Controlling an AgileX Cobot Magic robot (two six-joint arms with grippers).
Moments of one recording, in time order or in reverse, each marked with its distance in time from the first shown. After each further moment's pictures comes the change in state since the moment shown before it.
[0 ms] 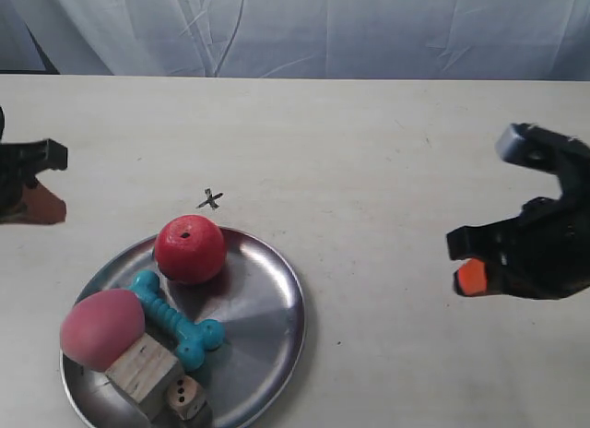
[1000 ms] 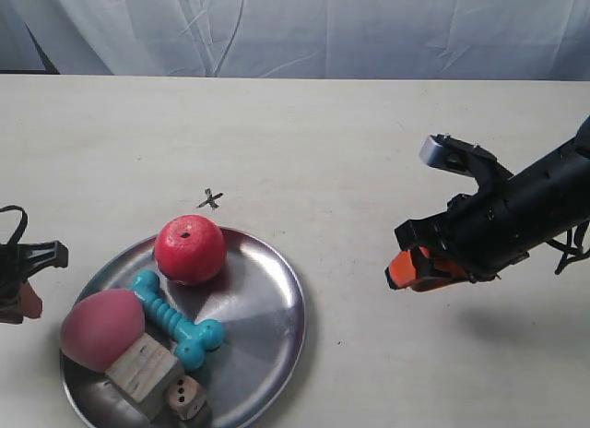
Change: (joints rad) left arm 0.000 0.155 0.178 0.258 -0.179 -0.244; right arm 0.000 0.360 -0.133 0.212 0.044 -0.360
